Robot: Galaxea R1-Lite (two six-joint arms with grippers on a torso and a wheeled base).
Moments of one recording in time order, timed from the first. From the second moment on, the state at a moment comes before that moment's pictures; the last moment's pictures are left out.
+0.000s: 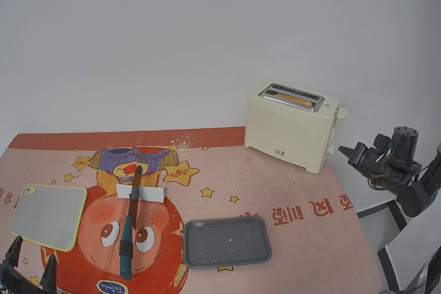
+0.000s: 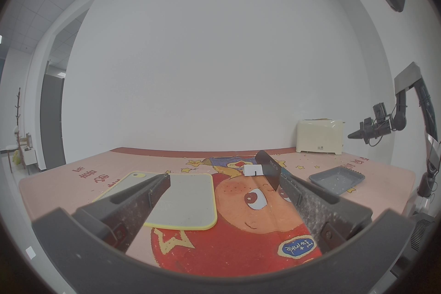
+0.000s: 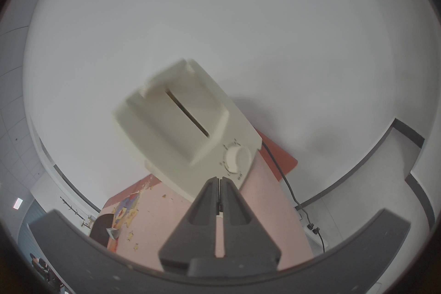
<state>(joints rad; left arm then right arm) -0.01 0.02 -0.02 0.00 0.00 0.00 0.14 1.86 -0.46 -1.12 0.16 0.61</state>
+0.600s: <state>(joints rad) -0.01 0.02 -0.02 0.00 0.00 0.00 0.06 1.76 -0.71 -0.88 0.16 0.41</state>
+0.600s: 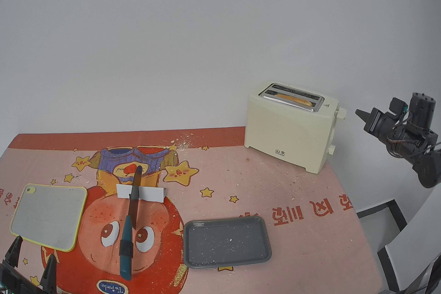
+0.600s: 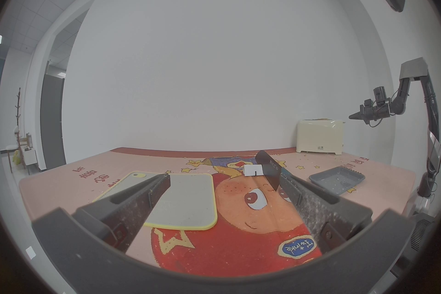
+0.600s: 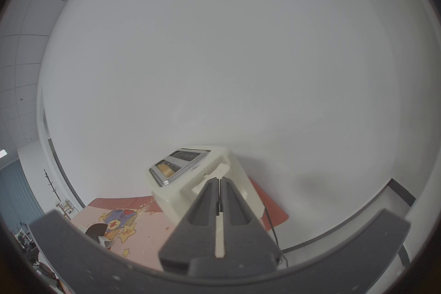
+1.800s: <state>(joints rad) -0.01 0.02 -0.02 0.00 0.00 0.00 0.11 1.91 -0.81 -0.83 0.17 0.41</state>
